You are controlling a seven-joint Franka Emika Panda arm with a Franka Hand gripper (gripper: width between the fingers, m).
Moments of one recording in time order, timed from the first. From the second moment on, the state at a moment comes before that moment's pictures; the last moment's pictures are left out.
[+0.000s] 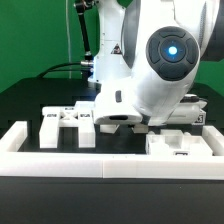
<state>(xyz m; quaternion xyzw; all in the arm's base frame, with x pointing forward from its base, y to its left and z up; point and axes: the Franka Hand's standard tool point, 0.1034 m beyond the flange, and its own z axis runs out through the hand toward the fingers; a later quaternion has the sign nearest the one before) 0.465 0.028 0.005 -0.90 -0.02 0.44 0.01</state>
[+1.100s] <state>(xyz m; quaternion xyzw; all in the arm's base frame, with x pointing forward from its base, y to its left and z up) 0.510 0.037 0.068 -0.92 -0.02 0.39 0.01</state>
